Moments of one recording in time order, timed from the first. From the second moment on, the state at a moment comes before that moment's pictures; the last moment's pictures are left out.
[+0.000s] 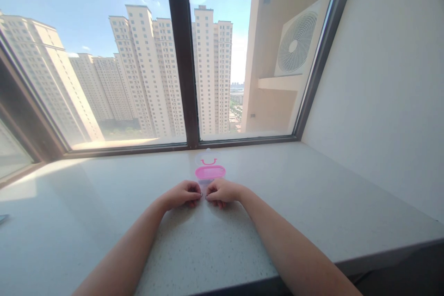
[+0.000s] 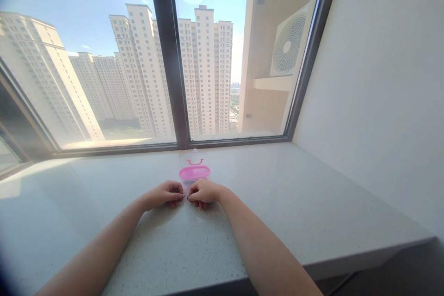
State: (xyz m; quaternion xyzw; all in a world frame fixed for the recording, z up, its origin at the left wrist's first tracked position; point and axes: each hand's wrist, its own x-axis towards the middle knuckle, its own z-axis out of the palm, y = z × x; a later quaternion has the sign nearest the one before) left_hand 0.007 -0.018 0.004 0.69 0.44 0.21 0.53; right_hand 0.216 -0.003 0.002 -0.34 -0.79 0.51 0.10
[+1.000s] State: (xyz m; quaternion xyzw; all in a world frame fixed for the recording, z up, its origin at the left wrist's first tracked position) left_hand 0.005 -0.019 0.004 0.70 0.44 0.20 0.53; right_hand 0.216 -0.003 0.002 -0.34 -0.78 0.52 0.10
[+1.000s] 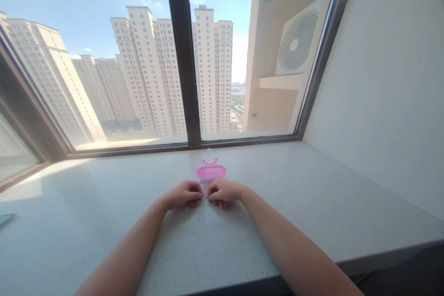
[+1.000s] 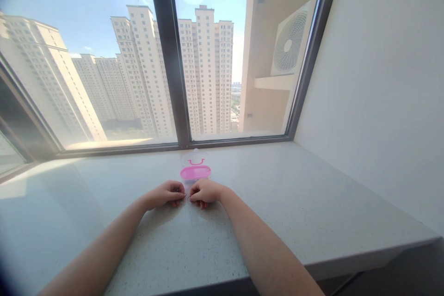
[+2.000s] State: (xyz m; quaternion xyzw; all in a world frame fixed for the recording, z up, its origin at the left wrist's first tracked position) left_hand 0.005 -0.018 0.004 0.70 0.43 0.20 0.53; right_hand 0.217 -0.005 0.005 -0.34 -0.78 0.52 0.10
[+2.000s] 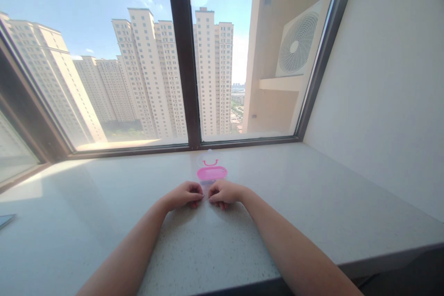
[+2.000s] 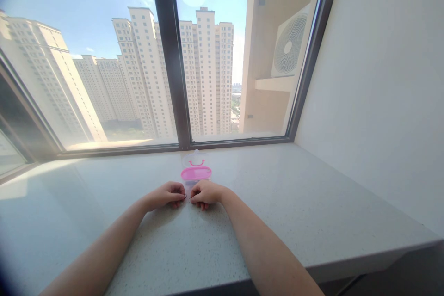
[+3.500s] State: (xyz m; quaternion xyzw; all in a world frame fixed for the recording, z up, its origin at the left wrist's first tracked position) left_hand 0.005 -0.017 0.000 0.69 0.44 0.21 0.53; right_hand 0.217 -0.002 0.000 -0.34 -0.79 0.51 0.10
